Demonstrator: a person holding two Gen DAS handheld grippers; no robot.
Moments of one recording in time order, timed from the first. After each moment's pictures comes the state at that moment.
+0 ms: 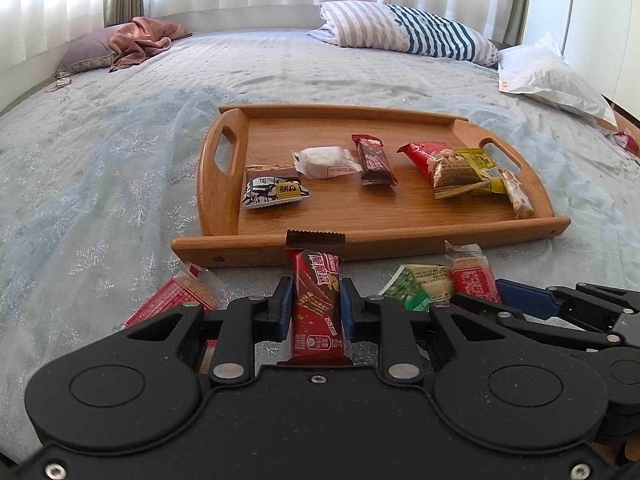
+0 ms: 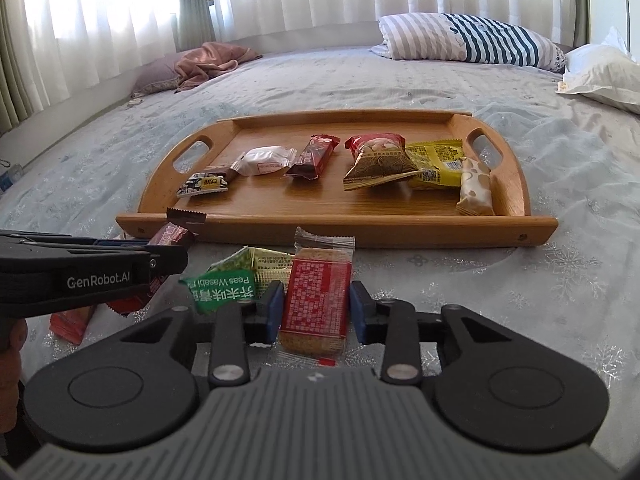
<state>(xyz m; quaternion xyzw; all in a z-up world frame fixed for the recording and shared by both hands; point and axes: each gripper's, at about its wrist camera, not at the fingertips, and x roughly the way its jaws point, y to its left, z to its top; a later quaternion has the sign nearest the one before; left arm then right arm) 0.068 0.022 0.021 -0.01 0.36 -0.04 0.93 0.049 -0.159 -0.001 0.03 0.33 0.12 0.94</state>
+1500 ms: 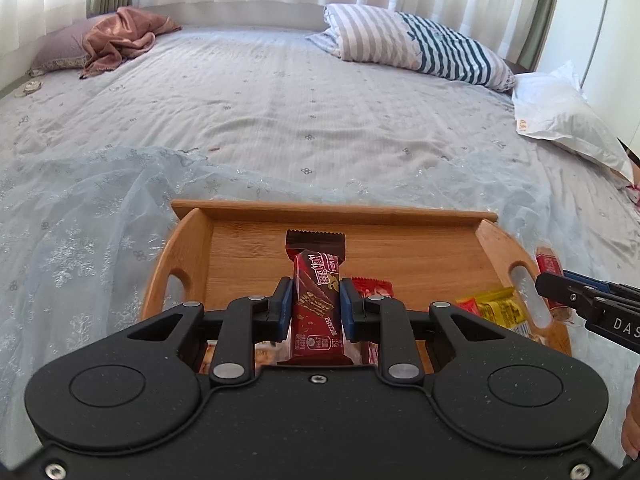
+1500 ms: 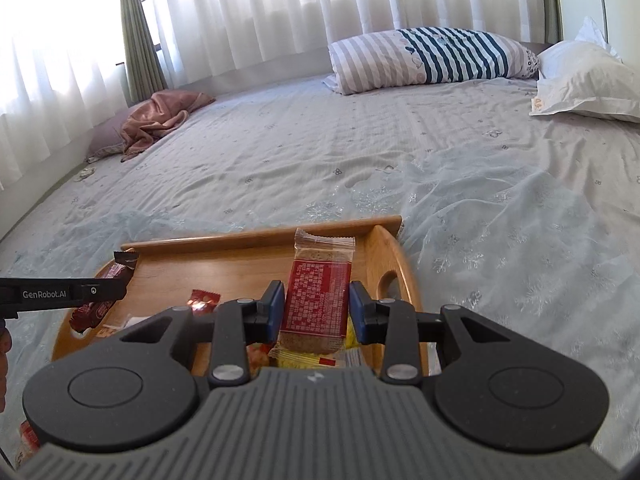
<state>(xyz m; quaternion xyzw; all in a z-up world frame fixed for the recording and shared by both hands) 0.263 0.013 0.065 -0.05 0.38 -0.05 0.92 0.212 -0.255 0.055 0.08 0.32 0.09 0.94</state>
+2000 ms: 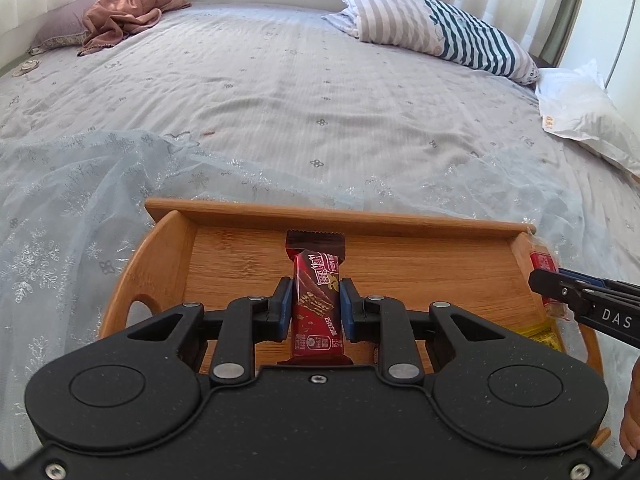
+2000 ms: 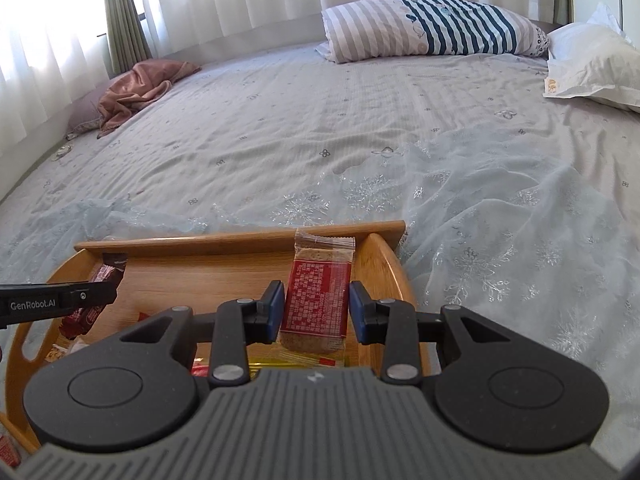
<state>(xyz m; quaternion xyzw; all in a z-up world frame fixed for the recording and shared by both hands) 0.323 0.006 0.029 -0.07 0.41 -0.03 0.91 0.288 -0.250 0.026 0.06 0.36 0.08 0.93</state>
